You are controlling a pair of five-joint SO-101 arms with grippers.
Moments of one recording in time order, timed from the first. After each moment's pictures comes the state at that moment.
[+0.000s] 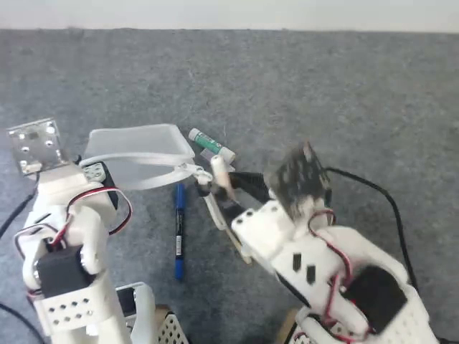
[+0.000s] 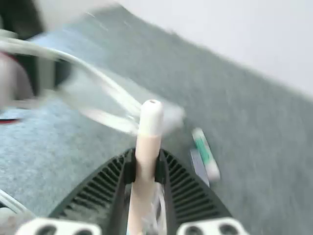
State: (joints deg) left arm -21.5 -67.8 45.4 71.2 7.6; right arm -48.0 -67.1 32.4 64.1 -1.2
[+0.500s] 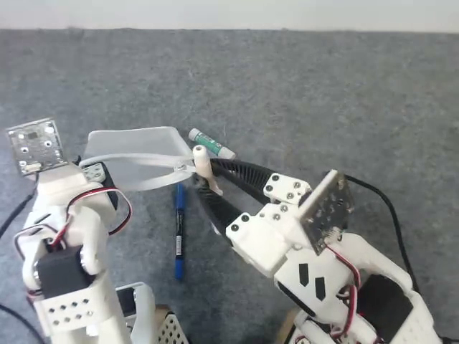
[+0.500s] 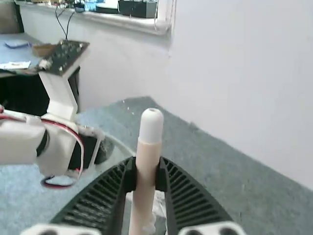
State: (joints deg) left arm -21.5 -67.8 45.4 71.2 7.6; right arm -51.8 -69.0 32.4 49.8 0.3
